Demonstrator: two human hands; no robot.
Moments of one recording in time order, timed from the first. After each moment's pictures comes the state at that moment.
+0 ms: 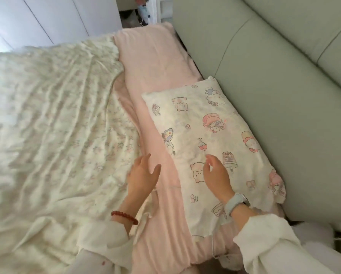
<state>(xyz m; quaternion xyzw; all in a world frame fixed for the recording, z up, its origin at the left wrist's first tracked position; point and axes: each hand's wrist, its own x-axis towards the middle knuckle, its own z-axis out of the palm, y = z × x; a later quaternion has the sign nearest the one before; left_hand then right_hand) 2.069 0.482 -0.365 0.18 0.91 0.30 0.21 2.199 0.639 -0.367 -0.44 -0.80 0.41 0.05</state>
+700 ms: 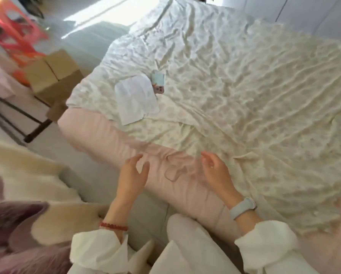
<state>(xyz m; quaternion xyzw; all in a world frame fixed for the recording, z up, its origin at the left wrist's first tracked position) 2.155 -0.202 -0.302 -0.27 0.88 0.39 0.02 2.101 0.009 -0.306 -0.03 -0.84 0.51 -0.17</state>
